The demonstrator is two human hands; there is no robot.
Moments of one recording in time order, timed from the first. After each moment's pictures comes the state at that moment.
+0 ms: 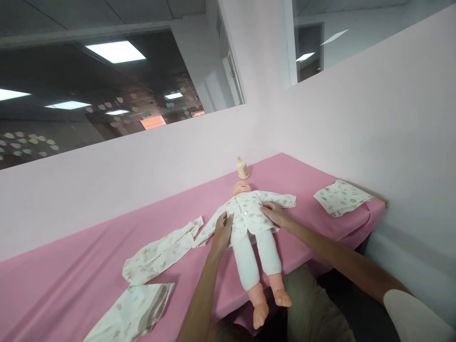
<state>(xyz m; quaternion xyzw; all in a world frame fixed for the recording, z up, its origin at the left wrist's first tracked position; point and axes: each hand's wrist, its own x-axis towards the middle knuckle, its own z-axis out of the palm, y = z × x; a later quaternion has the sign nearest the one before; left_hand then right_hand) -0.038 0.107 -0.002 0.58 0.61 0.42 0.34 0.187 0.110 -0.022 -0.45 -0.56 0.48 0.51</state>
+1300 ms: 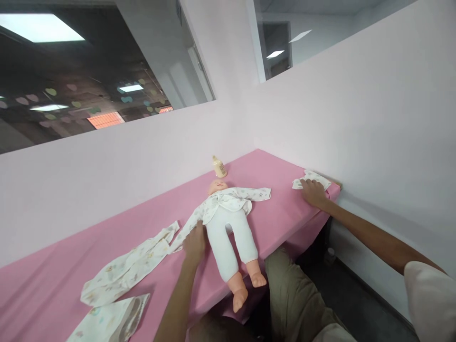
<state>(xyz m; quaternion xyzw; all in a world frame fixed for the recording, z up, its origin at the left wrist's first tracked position) -0.052 0.101 -0.006 0.71 0.70 0.05 -0.05 0.390 0.055 -0.039 -0.79 -0.57 -0.10 0.19</state>
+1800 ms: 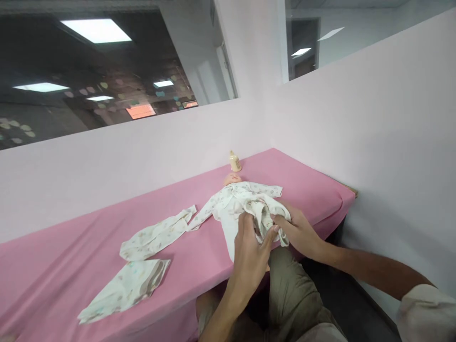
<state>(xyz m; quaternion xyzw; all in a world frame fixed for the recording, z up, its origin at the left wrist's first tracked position) 0.071 -0.082 0.076 0.72 0.50 0.40 0.28 0.225 -0.067 0.064 -0.42 -0.58 0.40 0.57</state>
